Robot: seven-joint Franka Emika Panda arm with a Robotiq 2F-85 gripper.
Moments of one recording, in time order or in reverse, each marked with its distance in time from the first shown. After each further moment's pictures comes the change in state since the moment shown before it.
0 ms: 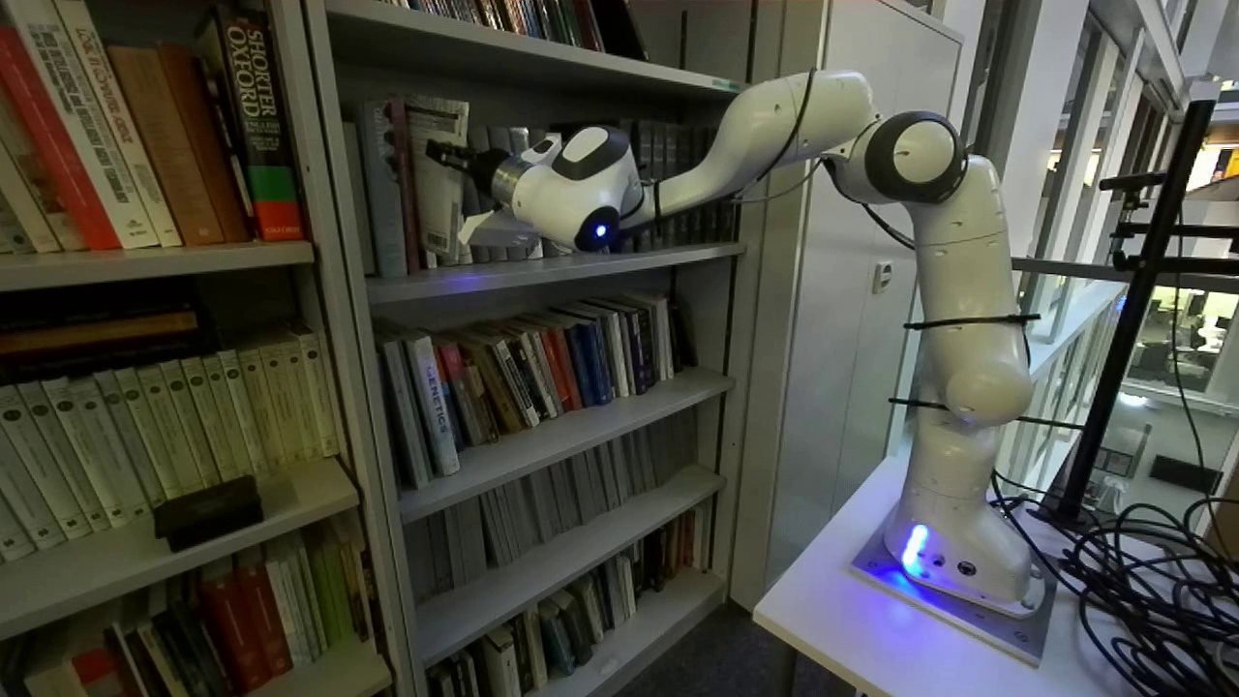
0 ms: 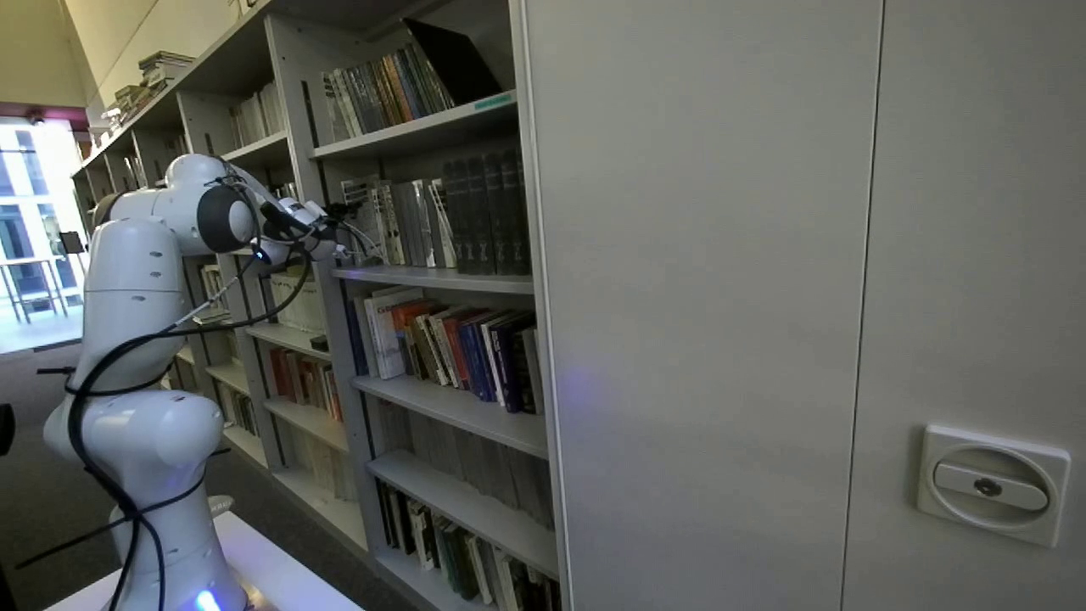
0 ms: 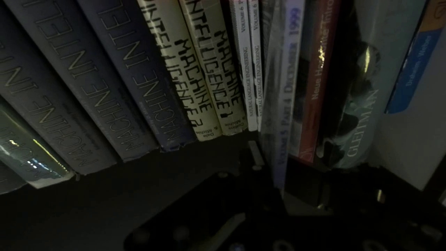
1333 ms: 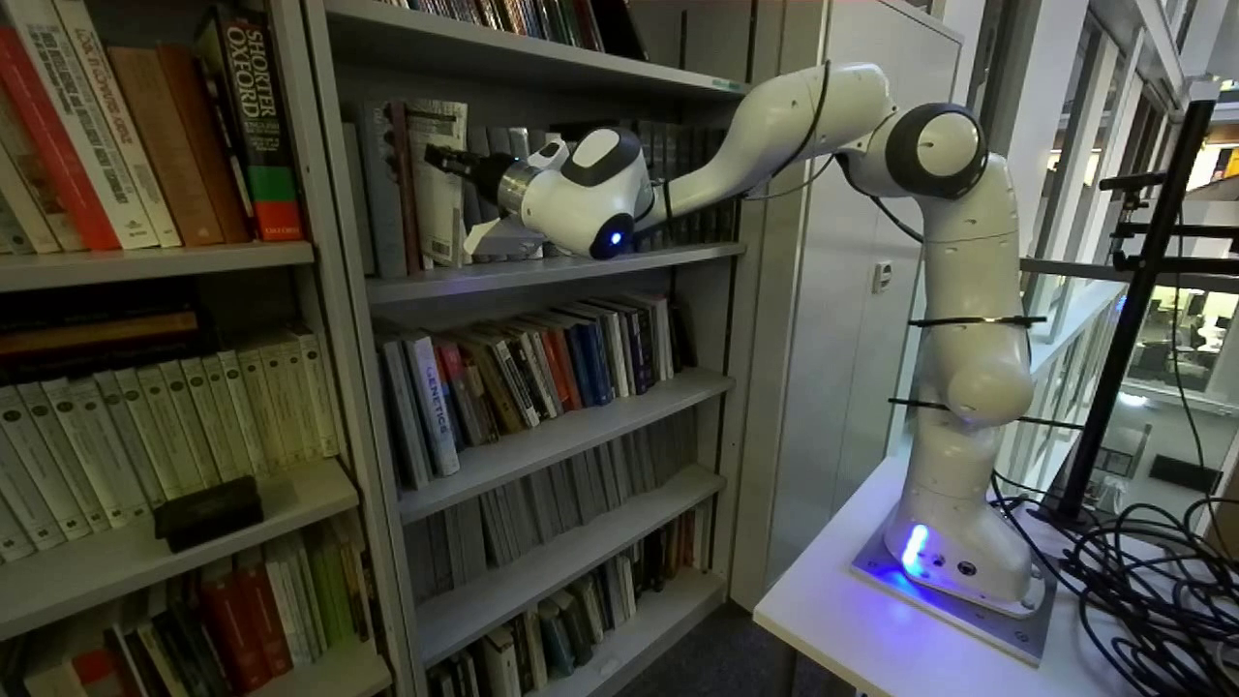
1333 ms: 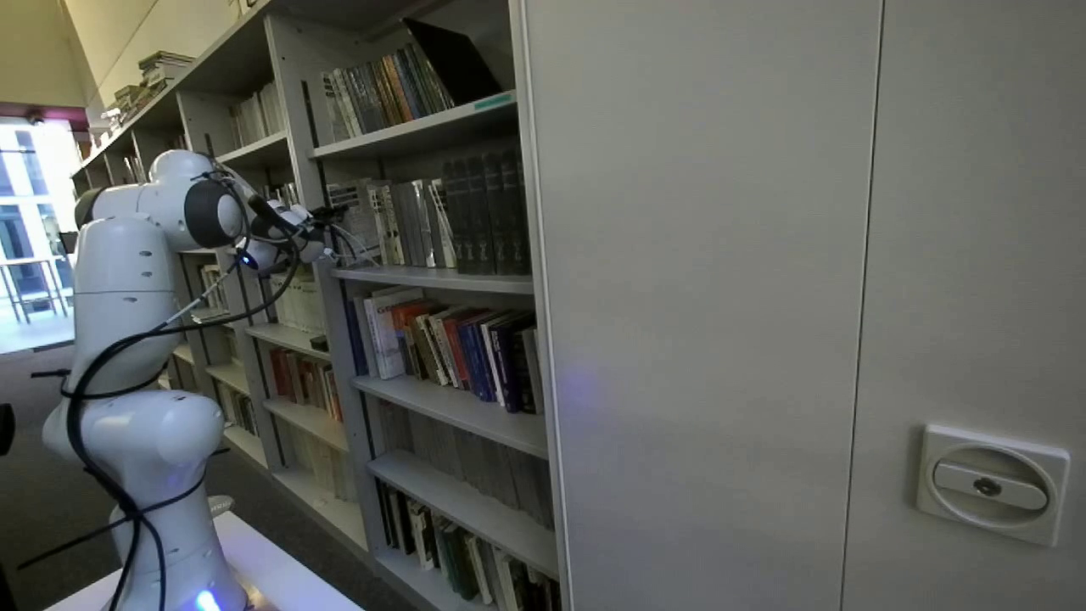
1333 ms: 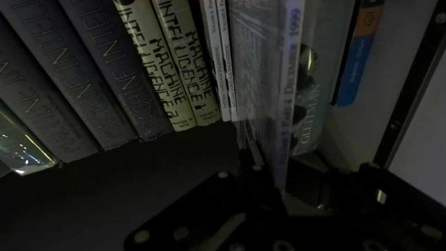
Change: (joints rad) arm 0.011 -0.059 0.026 -0.091 -0.022 -0.013 0.014
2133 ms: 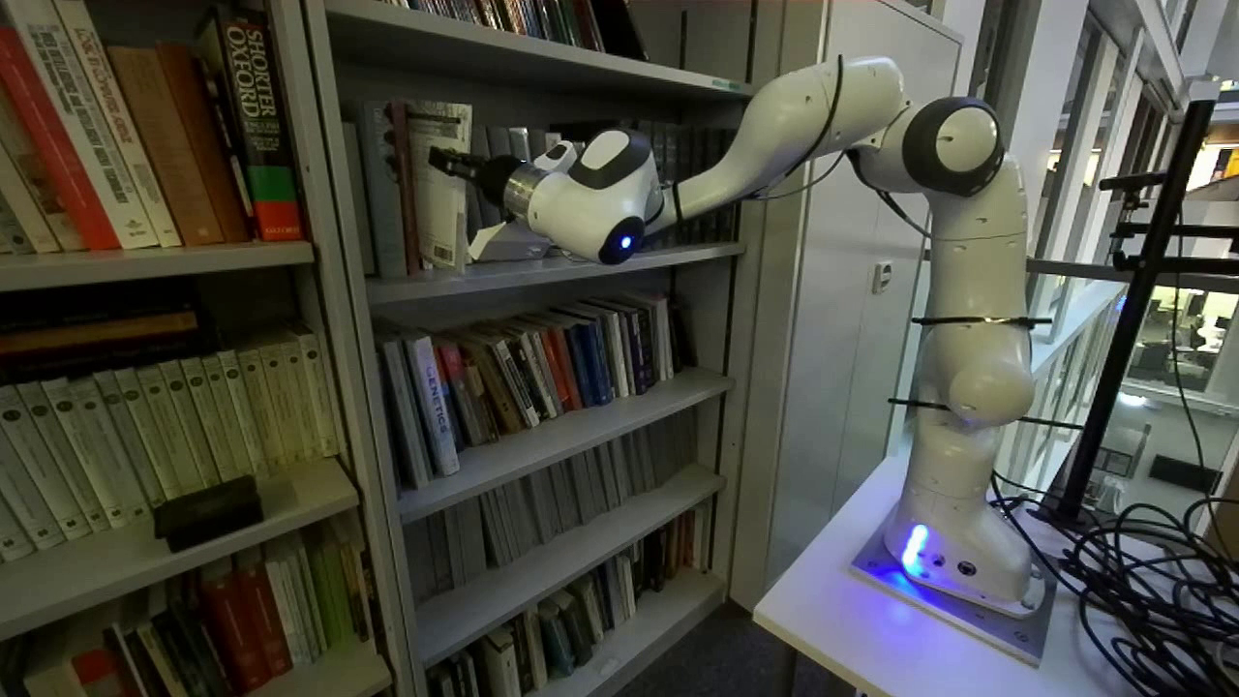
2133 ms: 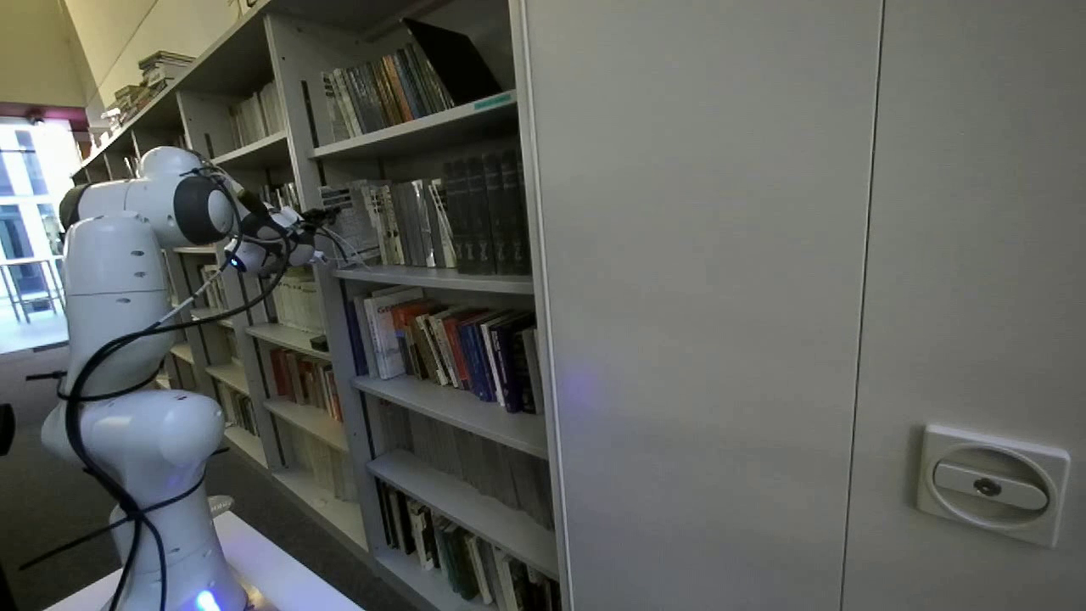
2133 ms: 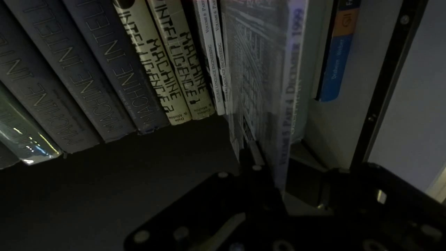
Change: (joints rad) arm 0.017 -0.046 0.012 -0.069 0.034 -0.035 -0.006
